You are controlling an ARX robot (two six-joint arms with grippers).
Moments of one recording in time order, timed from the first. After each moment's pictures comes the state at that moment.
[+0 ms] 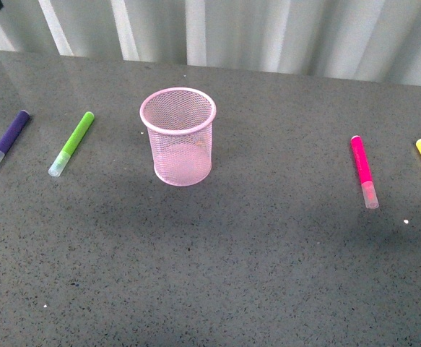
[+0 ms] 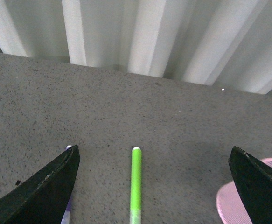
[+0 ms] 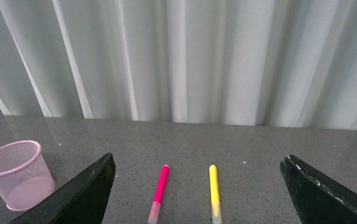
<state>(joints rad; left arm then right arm) 0.08 1.58 0.67 0.62 0.18 -0.06 0.00 0.00 0.02 0.00 0.00 0.00</state>
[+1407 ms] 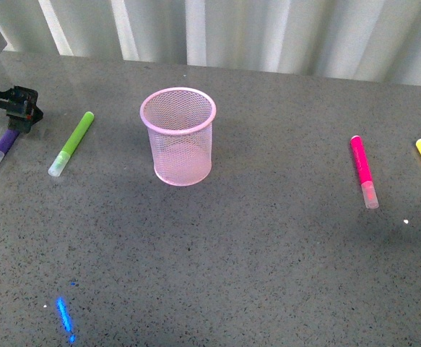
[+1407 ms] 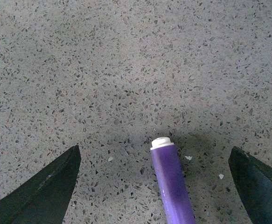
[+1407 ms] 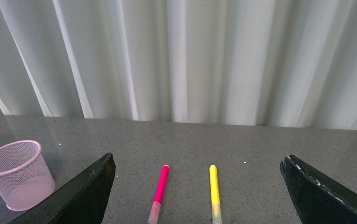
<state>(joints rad) 0.21 2.30 1.33 0.26 0.16 0.40 0.00 0.00 0.02 0.00 0.00 0.00</state>
